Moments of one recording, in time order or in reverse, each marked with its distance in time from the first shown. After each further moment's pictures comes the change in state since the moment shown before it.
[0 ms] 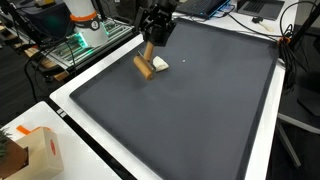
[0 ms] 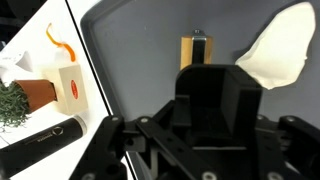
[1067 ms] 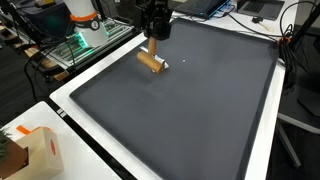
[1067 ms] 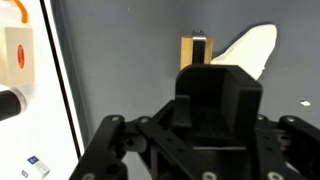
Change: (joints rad) arm -0.078 -0.116 -0.012 -0.059 0.189 0.135 -0.452
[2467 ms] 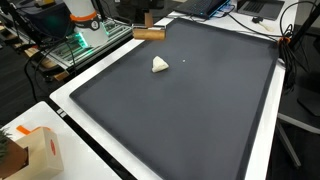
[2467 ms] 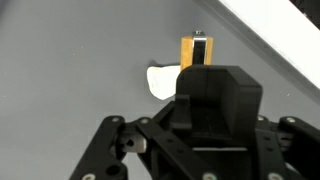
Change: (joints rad) arm -0.012 -0.202 -0.055 -0.034 0.353 -0.136 -1.004
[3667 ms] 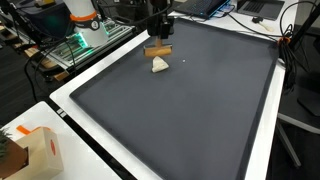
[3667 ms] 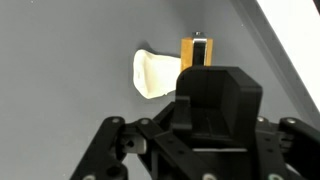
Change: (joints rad) arm 0.013 0.224 0.052 0.003 0.025 0.156 -0.207
